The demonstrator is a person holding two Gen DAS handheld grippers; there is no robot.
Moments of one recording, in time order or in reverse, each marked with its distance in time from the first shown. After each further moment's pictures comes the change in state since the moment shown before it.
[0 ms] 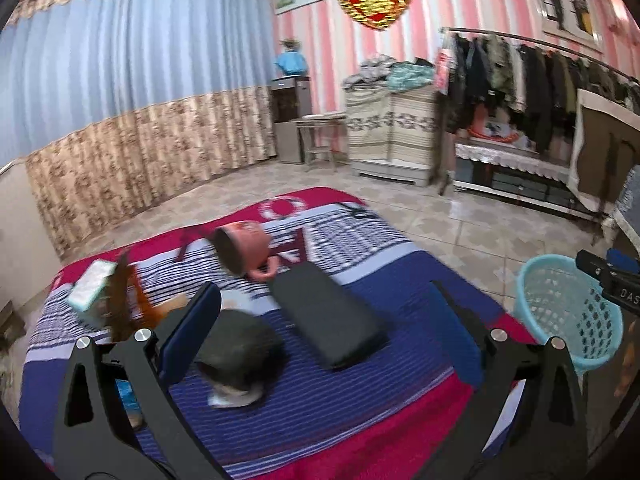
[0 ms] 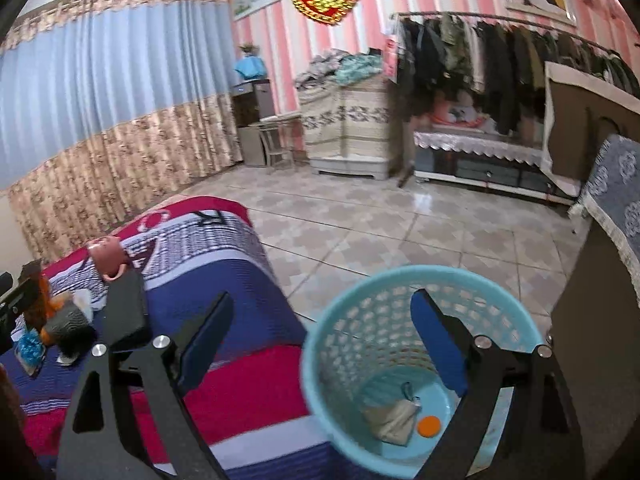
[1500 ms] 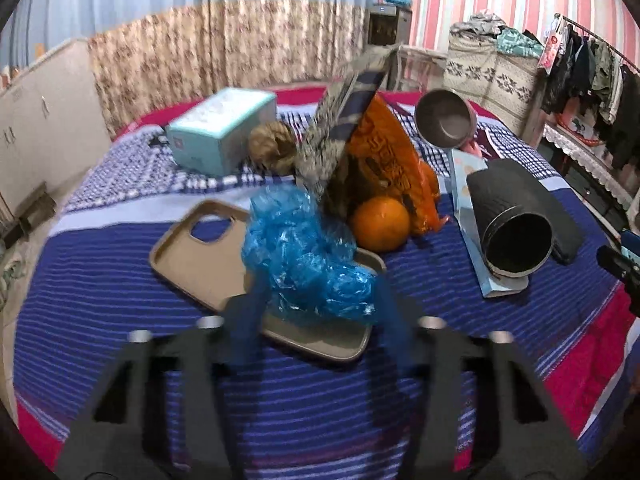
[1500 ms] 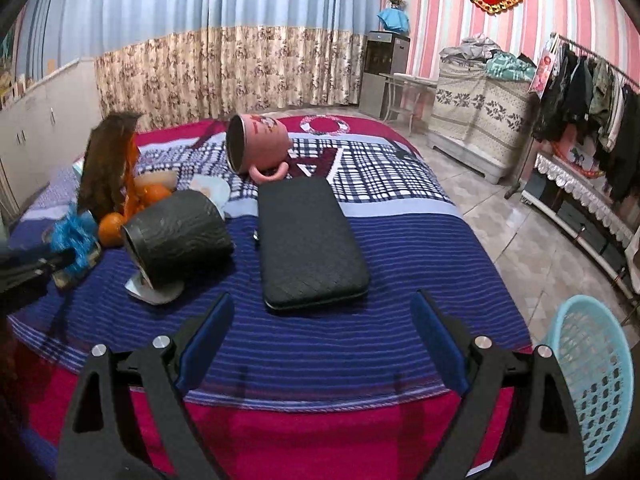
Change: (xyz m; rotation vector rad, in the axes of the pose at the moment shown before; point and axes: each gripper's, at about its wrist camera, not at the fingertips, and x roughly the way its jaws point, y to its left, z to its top) left arm 0.043 0.204 -0.120 -0.262 0.297 0.142; right arm 0.045 0.218 -0.061 -0.374 0.184 0.259
